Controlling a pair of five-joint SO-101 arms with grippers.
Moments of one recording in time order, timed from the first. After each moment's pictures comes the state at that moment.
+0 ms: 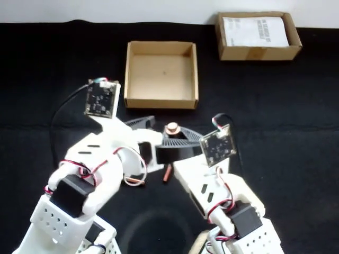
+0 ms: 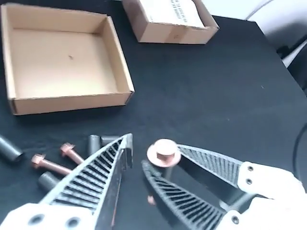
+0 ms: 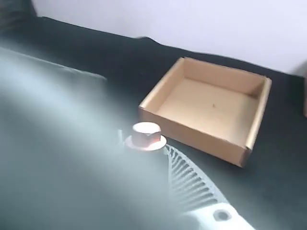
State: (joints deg) left arm 25.2 -63.1 41.0 57.5 28.4; right arm -36.4 -85.0 72.0 36.5 -3.0
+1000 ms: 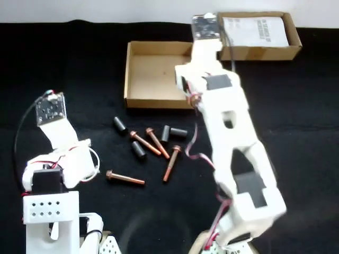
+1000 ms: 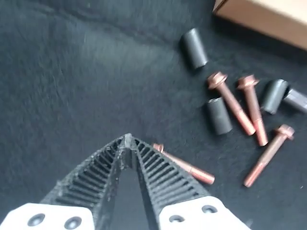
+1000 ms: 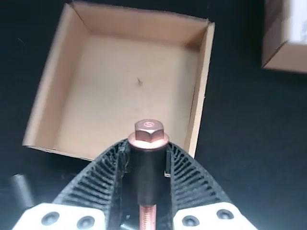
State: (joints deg) left arm -11.0 -63.2 55.1 75.9 16.3; right arm -21.5 12.7 -8.9 50.1 -5.1
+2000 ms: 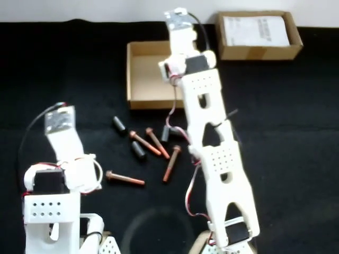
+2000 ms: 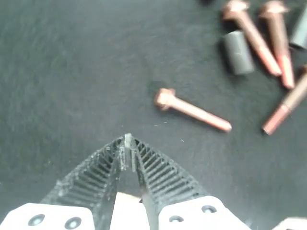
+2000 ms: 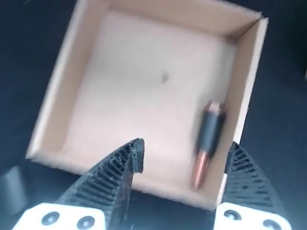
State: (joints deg) left arm -7.7 -63.2 53.4 88.8 14.1; right arm -25.1 59.5 -89.7 93.2 -0.5
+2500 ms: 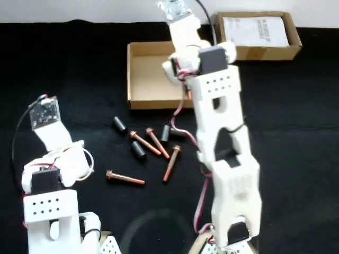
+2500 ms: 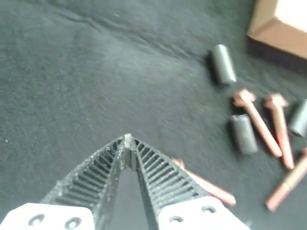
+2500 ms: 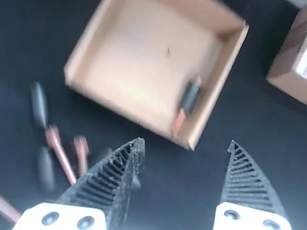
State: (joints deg) left arm -18.3 -63.2 63.2 65.4 13.3; right arm -23.9 27.4 -62.5 100.4 18.5
